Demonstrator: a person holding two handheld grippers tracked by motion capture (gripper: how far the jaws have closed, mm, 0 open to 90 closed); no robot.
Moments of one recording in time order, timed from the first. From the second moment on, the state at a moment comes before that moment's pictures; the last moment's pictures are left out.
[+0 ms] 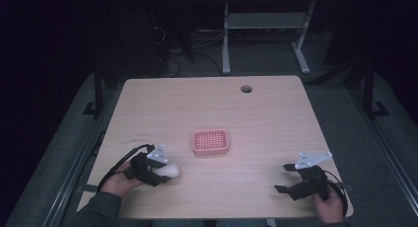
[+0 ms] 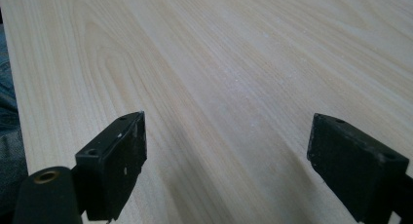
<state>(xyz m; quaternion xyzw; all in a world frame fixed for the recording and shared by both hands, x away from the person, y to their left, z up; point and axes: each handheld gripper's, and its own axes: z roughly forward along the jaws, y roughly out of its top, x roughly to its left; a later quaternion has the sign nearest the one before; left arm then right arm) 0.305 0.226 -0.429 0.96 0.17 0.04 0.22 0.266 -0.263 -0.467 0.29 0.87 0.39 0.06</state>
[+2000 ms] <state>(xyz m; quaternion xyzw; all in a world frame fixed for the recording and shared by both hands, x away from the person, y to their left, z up) 0.355 0.168 -0.400 0.97 0.12 0.03 0.21 0.264 -0.266 -0.465 0.30 0.86 0.41 0.06</state>
